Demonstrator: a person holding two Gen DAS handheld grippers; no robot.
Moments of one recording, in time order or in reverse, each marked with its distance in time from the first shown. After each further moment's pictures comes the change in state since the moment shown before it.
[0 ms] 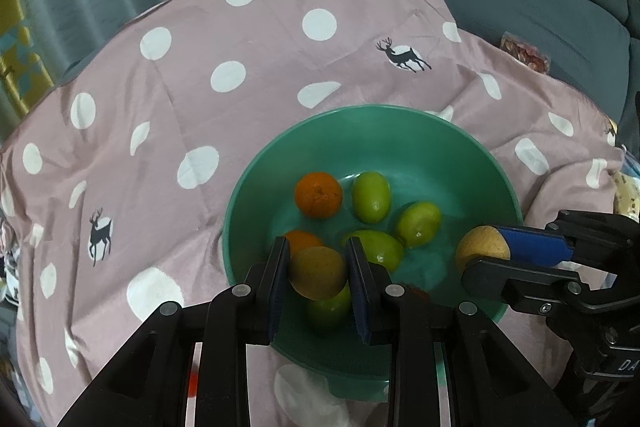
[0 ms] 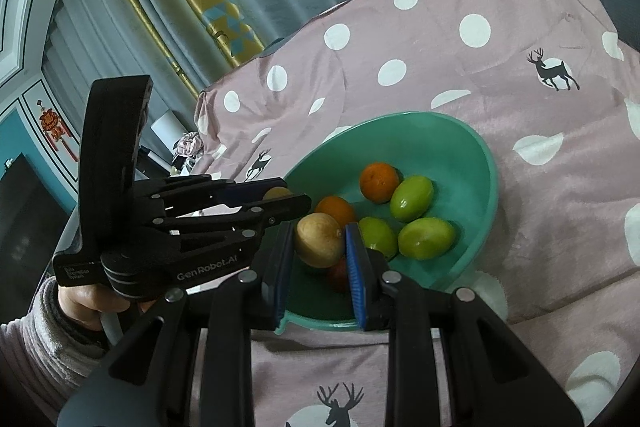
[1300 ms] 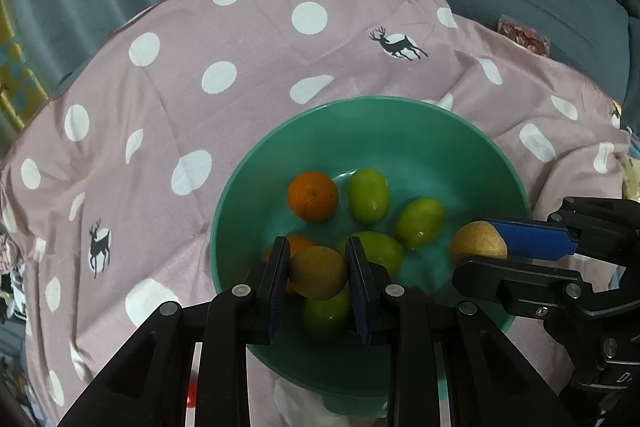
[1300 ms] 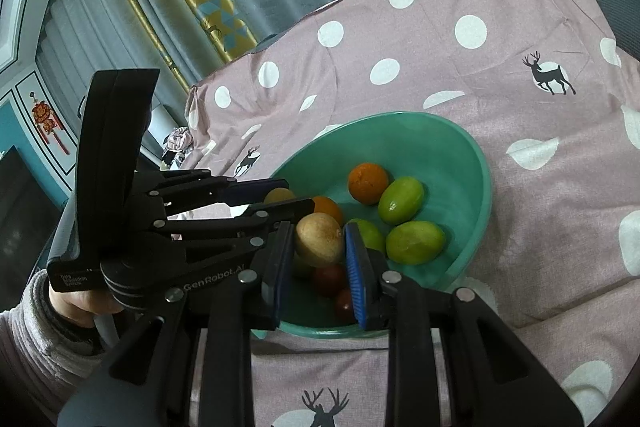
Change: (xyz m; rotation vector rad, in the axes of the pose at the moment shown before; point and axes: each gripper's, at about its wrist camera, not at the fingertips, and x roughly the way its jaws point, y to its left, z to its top) left arm 0.011 -0.009 0.004 0.050 0.020 0.022; right arm 0.004 -0.005 0.002 -0.016 0.010 -0.032
